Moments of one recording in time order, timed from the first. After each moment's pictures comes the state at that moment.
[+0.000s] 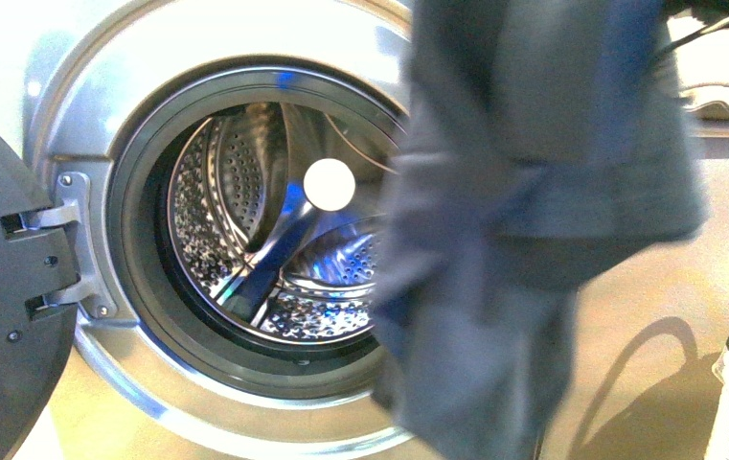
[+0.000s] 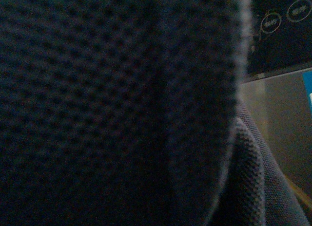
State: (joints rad) left arm -0.63 1.48 2.07 -0.22 0.19 0.10; right arm 0.19 1.44 0.85 1.11 -0.50 0.53
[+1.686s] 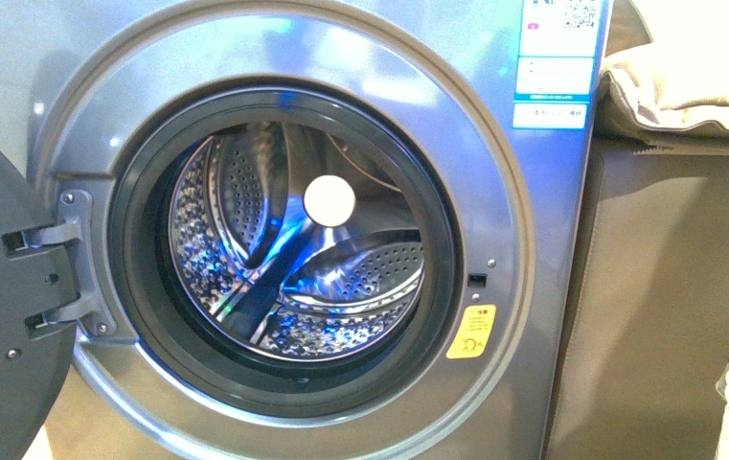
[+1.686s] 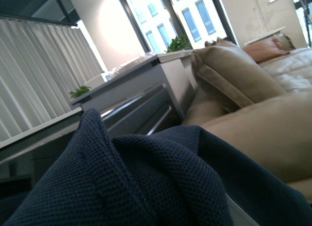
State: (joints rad) left arm -0.63 1.48 2.07 -0.22 0.19 0.10; right arm -0.76 1.27 1.10 0.69 -0.86 0.83
